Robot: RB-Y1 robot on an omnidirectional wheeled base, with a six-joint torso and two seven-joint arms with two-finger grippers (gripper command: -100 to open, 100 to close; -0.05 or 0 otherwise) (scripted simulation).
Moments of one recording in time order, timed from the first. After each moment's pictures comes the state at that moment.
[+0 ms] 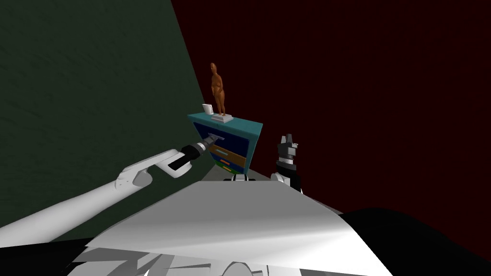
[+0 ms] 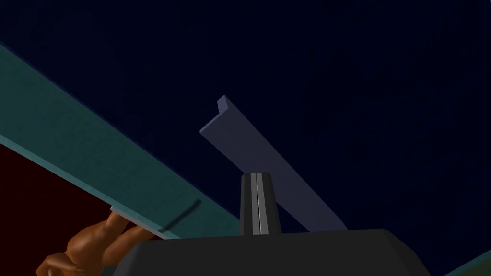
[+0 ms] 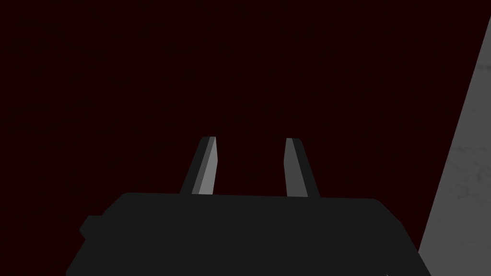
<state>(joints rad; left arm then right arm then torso) 0.16 1.12 -0.23 -2.37 -0.16 0.48 0.53 0.54 0.02 0.05 -2.38 -0.12 -0.41 0.16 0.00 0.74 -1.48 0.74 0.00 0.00</state>
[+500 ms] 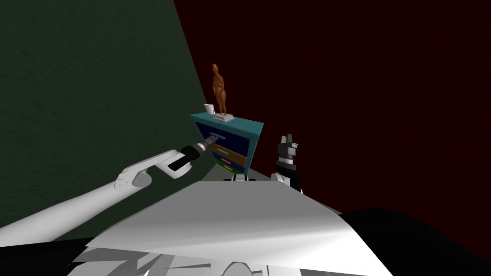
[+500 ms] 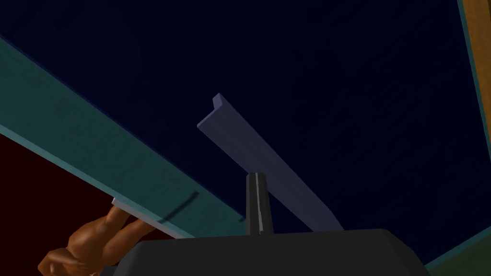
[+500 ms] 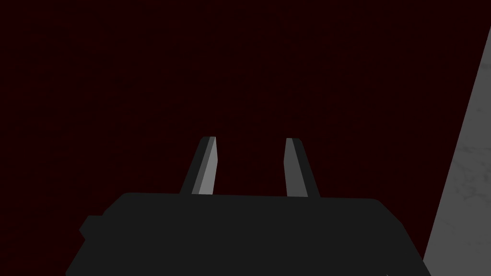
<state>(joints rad) 0.17 1.12 -0.24 -2.38 -0.16 0.47 0.54 0.54 0.02 0.05 -2.38 -0.12 -0.41 0.16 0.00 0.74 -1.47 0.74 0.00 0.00</state>
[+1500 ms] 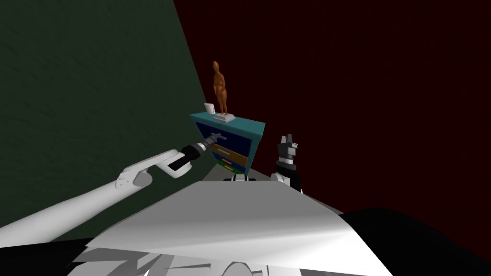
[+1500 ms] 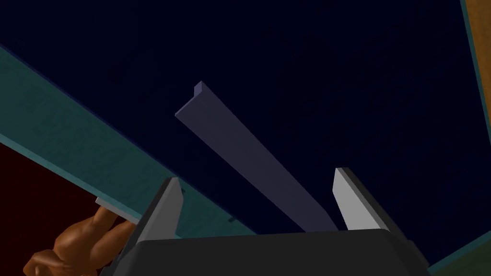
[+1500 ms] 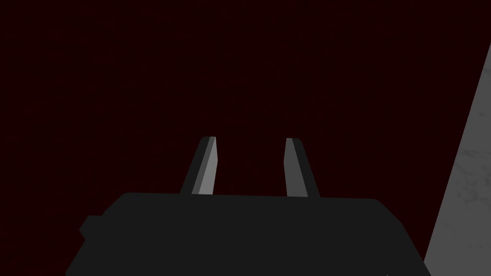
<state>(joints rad) 0.16 1.12 -0.24 -2.37 -0.16 0.47 0.54 0.54 0.02 0.05 -2.38 -0.12 -0.41 0.16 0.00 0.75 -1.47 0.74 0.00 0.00</state>
